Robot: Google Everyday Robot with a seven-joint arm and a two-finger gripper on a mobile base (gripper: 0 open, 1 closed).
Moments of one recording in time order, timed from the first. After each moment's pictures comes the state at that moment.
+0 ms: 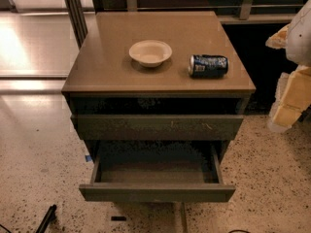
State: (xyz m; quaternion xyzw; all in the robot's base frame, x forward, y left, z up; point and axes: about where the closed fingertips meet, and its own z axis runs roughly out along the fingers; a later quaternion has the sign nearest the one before) arm 0.438 -0.217 0.977 -0.60 0.78 -0.03 0.16
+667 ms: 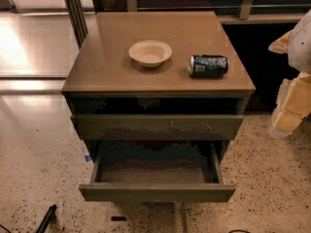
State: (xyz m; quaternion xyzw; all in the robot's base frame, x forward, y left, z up) arm 0.433 -0.218 0.970 -0.60 0.78 -0.04 0.16
